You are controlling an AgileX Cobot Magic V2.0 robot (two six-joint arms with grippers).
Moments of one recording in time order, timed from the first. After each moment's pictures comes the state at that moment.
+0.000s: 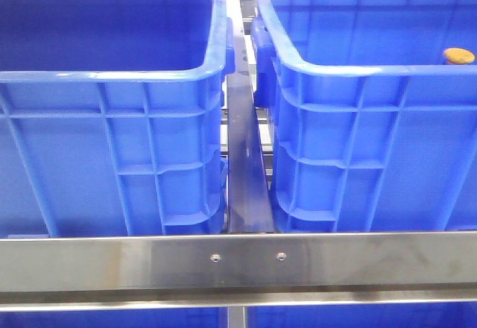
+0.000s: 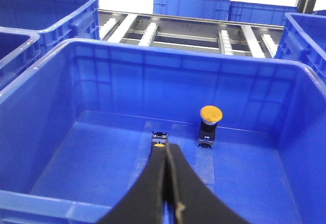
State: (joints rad) left arm -0.55 0.99 -1.00 -0.08 0.54 0.24; right arm -0.13 0.31 -0.29 1.16 0.23 -1.21
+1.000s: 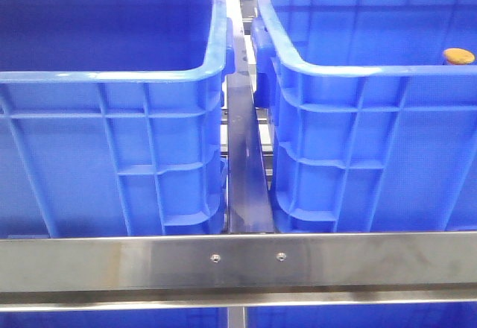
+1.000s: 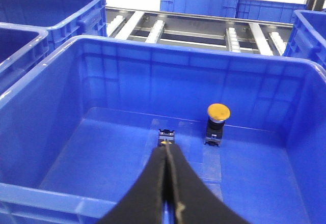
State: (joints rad) left arm -0.06 0.36 -0.38 0.05 0.15 -0.01; right arm -0.13 0.31 -0.29 1.16 0.25 -1.21
